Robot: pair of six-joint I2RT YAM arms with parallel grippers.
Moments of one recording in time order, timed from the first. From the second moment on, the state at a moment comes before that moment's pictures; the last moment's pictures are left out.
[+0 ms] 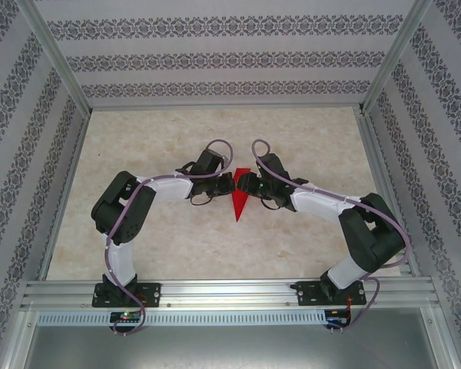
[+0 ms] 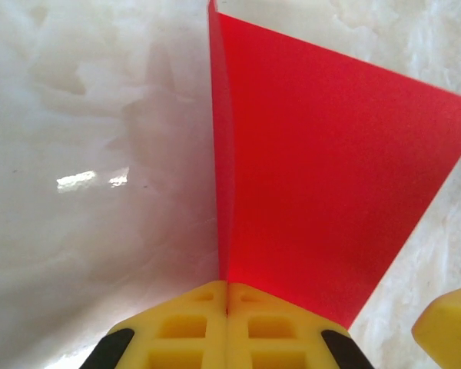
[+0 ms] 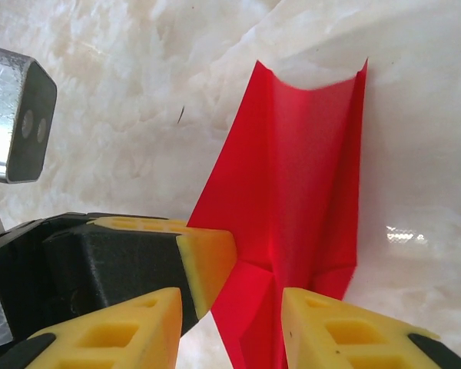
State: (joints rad) left arm -0.60 1.92 1.12 -0.06 0.33 -0.75; right arm 0.58 1.59 0.85 -0.05 -0.14 0.76
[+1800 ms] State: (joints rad) left arm -0.59 1.92 1.09 -0.03 0.31 -0.79; right arm 0.64 1.68 0.89 -0.17 -0.14 0.79
